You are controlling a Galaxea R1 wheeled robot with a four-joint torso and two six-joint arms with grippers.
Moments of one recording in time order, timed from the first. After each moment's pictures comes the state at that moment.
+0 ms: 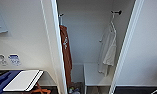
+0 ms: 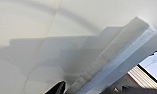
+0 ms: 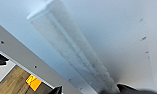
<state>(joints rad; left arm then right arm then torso) 0.83 2.17 -1.19 0.30 0.02 -0.19 -0.81 2.18 -1.31 -0.02 -0.05 -0.03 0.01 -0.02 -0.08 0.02</state>
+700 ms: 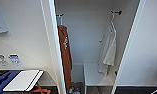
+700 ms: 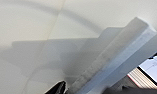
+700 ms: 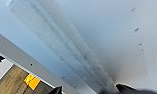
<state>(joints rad) 0.85 2.14 -1.19 0.29 -0.02 -0.18 -0.83 2.16 -1.32 -0.02 -0.05 -0.02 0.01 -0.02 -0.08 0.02</state>
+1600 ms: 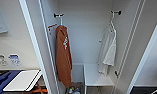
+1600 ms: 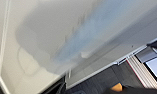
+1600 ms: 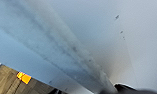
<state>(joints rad) 1.09 1.96 -1.17 0.28 -0.06 -0.21 -0.86 2.04 -1.30 -0.01 -0.09 0.00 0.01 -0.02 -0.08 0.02</state>
